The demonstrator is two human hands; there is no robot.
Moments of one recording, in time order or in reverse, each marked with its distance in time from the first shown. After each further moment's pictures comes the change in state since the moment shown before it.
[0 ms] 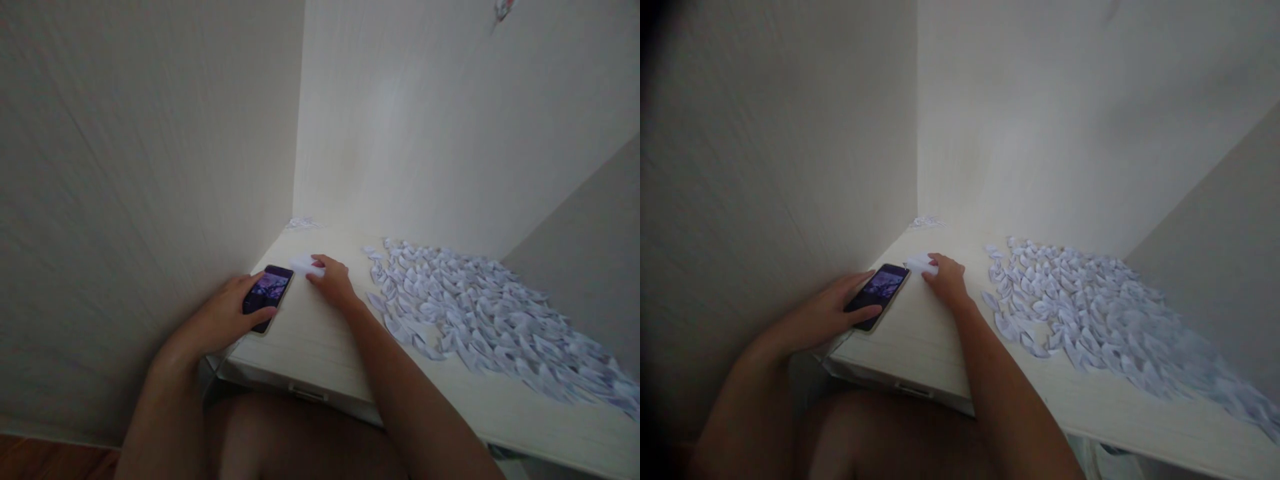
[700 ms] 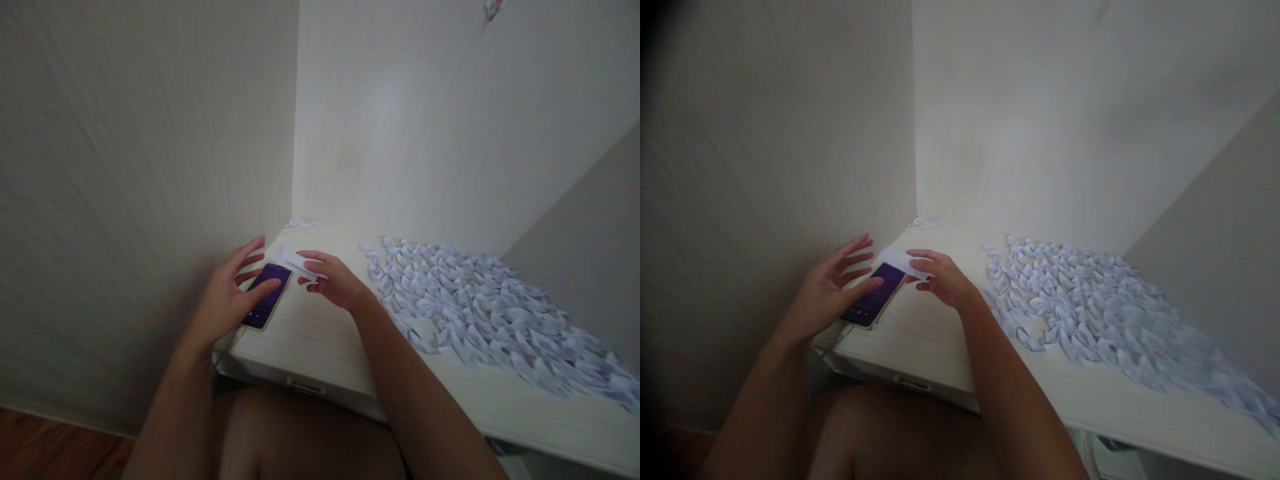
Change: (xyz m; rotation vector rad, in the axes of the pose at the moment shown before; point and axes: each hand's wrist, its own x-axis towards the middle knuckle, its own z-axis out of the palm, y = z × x) left_hand 0.006 0.036 0.000 -0.579 0.306 0.113; right_hand -0.017 -0.041 -0.035 1.146 -0.485 0.266
